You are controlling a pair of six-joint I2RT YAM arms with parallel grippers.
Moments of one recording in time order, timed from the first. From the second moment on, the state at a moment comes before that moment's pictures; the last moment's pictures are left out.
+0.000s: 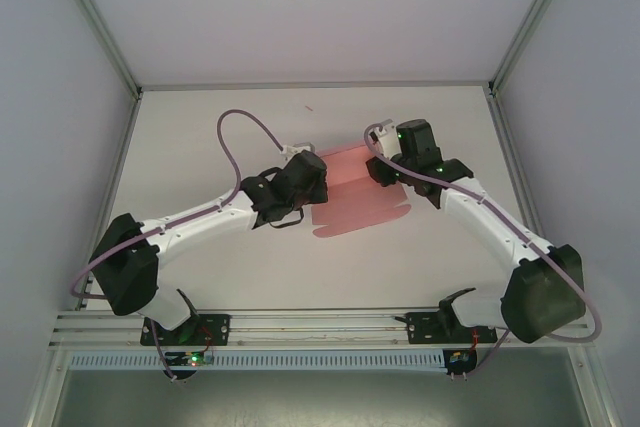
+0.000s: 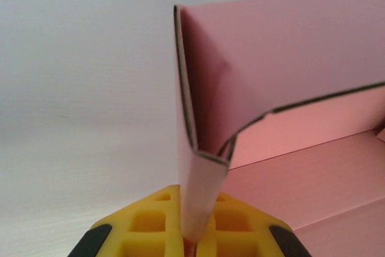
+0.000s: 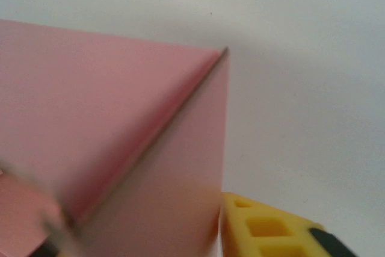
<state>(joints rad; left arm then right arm) -0.82 1.53 1.13 -0.38 -0.18 -0.84 0.38 1.31 1.01 -0.44 -0.12 -0.04</state>
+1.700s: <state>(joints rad) -0.87 1.58 1.19 -0.32 -0.25 -0.81 0.41 1.30 1.03 -0.43 0.17 0.08</state>
